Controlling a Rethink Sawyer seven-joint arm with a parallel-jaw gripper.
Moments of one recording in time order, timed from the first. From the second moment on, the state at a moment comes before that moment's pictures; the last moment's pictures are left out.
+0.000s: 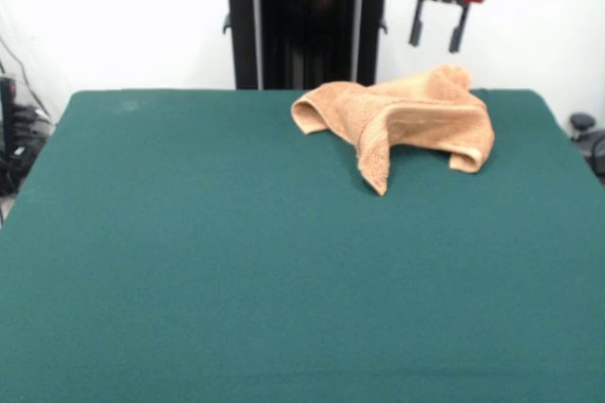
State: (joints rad) arm 0.35 -0.80 -0.26 2.29 -0.07 -0.12 2.30
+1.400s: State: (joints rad) arm 0.20 -0.65 -0.26 2.07 -0.19 -0.08 2.30
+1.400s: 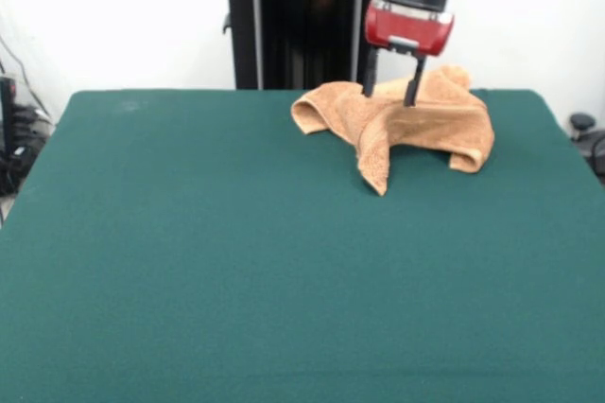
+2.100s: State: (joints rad) arm 0.17 -0.56 -0.25 2.01 -0.19 -0.10 2.30
